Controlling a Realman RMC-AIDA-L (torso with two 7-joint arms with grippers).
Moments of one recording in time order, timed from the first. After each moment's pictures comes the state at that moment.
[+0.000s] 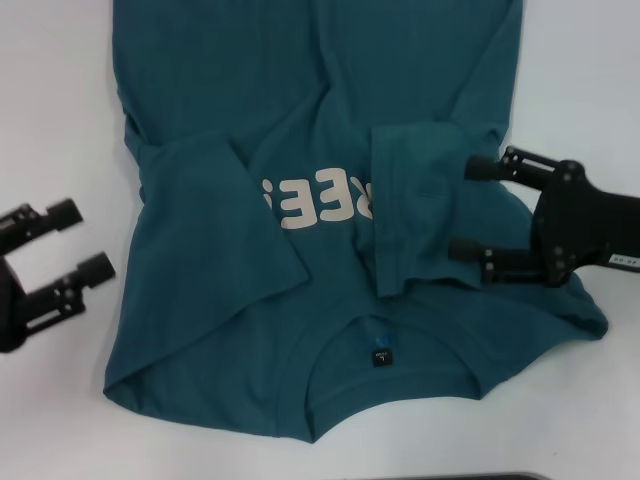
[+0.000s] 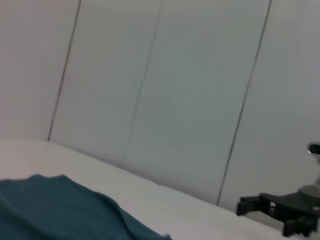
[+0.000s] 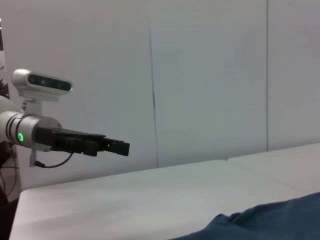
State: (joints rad) left arm -0.16 -2.10 -2.67 -0.73 -1.27 1.94 -1.18; right arm 0.37 2.09 -0.56 -0.59 -1.99 -1.80 0.96
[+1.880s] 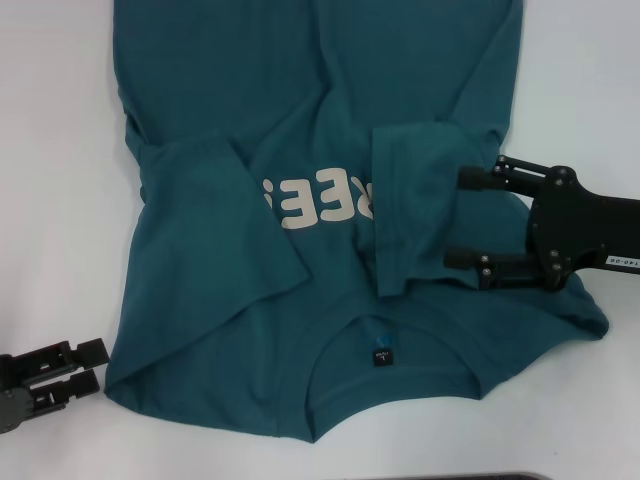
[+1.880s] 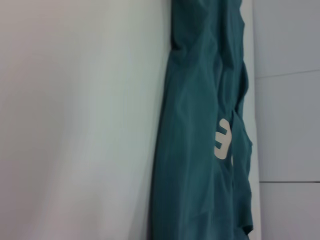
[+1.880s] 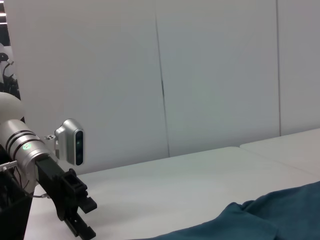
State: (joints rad) left arm -0.15 -2.05 -2.70 -0.68 -0.91 1.82 -2.28; right arm 0.39 2.09 -0.58 -0.61 -2.01 -1.80 1.02
